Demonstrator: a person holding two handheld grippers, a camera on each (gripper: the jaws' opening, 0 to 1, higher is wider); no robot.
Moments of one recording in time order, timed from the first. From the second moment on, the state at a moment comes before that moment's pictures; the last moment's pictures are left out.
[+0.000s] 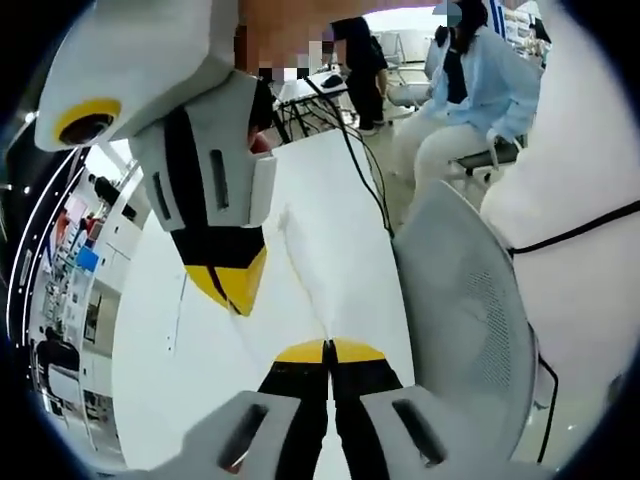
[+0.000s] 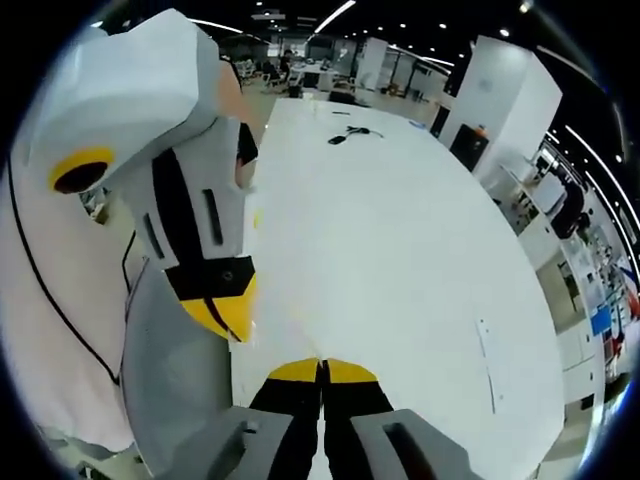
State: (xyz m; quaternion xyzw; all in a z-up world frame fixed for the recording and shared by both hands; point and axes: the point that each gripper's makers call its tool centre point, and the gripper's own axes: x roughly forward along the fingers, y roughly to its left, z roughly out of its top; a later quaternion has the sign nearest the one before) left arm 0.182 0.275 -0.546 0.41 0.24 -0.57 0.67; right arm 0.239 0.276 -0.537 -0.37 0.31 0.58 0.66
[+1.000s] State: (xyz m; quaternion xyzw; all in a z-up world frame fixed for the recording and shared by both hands) left arm 0.160 0.271 -0.559 0.40 0.26 -0.60 0.64; right arm 0.255 0.269 -0.534 -0.36 0.30 0.54 0.70
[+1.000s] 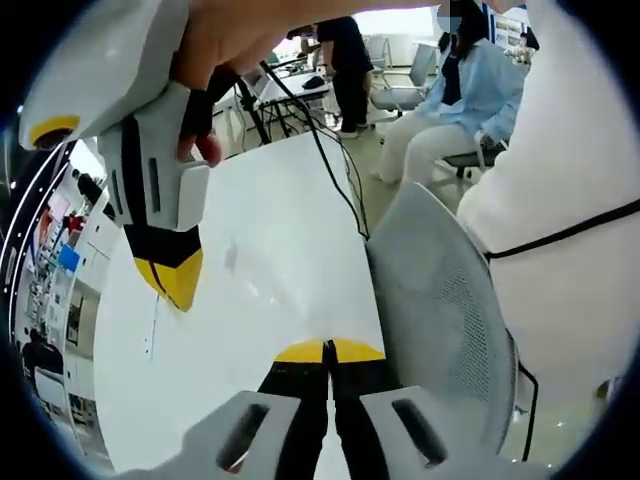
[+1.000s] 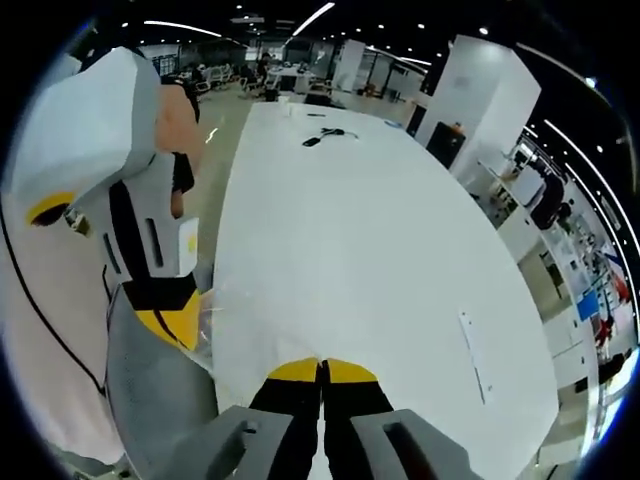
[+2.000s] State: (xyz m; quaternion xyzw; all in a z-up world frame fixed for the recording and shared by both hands) left arm 0.171 0.271 -0.557 0.40 0.25 -0.57 0.67; right arm 0.256 0.270 -0.536 -0.39 0.28 0.54 0.69
